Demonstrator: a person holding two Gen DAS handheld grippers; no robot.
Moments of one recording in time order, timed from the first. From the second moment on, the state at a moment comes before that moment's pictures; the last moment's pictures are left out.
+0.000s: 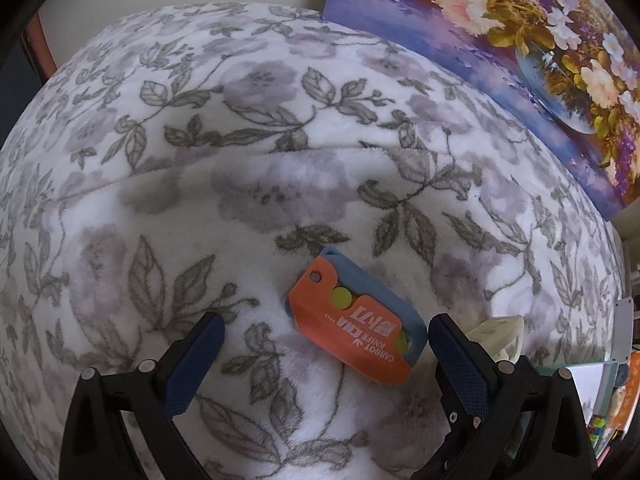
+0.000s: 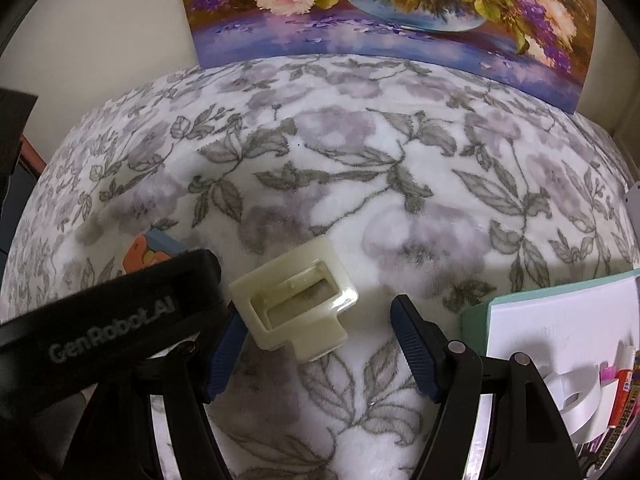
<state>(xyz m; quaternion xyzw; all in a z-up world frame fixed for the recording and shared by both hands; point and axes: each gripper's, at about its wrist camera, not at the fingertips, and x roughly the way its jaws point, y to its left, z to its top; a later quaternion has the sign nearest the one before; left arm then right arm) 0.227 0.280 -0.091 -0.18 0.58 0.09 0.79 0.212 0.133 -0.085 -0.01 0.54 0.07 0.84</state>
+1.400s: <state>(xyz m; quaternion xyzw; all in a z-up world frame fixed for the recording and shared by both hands) 0.214 0.318 -0.087 -0.19 0.57 0.12 0.79 0.221 0.141 -0.086 0.01 0.51 0.08 0.86</state>
